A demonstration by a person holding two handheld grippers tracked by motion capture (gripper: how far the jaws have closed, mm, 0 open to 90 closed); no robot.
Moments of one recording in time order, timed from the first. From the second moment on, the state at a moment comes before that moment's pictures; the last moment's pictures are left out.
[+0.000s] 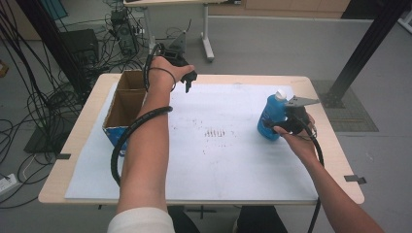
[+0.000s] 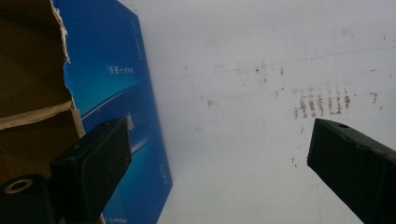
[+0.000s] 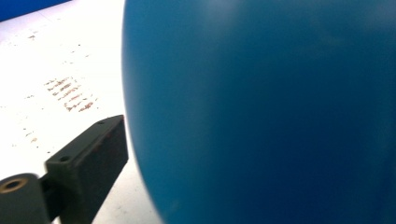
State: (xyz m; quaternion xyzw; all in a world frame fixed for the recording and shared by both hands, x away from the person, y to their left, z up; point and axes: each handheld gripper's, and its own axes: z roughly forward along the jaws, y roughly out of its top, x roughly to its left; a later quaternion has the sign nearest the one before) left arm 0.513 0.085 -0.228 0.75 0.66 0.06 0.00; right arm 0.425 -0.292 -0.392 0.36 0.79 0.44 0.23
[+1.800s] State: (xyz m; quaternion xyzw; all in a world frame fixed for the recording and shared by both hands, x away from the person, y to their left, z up) left arm 0.511 0.085 -0.226 0.75 0.66 0.06 0.00; right arm 0.430 -0.292 -0.400 0.36 0.79 0.45 0.22
